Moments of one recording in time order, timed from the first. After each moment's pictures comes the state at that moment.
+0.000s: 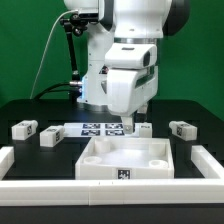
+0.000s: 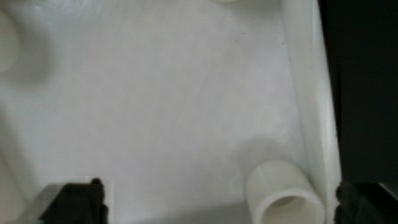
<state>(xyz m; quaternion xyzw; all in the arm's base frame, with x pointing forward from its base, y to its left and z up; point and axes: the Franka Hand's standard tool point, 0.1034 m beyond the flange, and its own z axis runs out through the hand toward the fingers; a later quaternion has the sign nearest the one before) 0.490 0.035 0.061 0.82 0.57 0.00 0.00</state>
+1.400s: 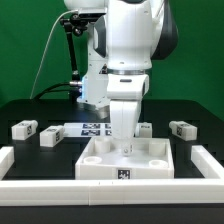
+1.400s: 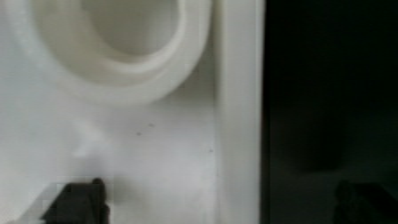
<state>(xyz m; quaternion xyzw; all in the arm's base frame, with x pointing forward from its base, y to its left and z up) 0.451 0.028 0.008 0.78 0.62 0.00 -0.01</state>
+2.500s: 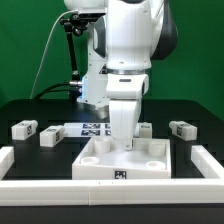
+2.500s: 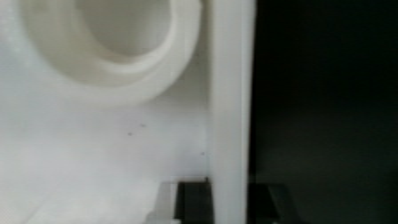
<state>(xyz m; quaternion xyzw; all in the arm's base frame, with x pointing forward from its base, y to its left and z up) 0.452 0.028 0.008 0.78 0.62 0.00 -0.01</state>
